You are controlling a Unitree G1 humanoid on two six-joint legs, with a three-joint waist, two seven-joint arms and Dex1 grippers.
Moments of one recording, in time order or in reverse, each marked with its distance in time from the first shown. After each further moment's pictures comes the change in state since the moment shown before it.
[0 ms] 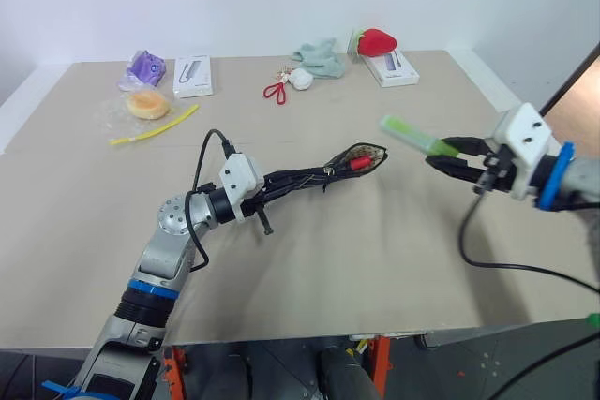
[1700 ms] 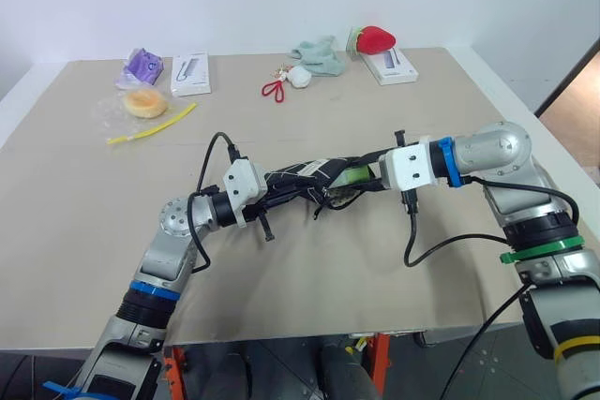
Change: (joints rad) left arm 0.005 -0.012 -0.008 -0.006 -0.001 -0.001 -0.041; right arm -0.361 0.317 0.427 0.408 -0.376 -0.730 0.176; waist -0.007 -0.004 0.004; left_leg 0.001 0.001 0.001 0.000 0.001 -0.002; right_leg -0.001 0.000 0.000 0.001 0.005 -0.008
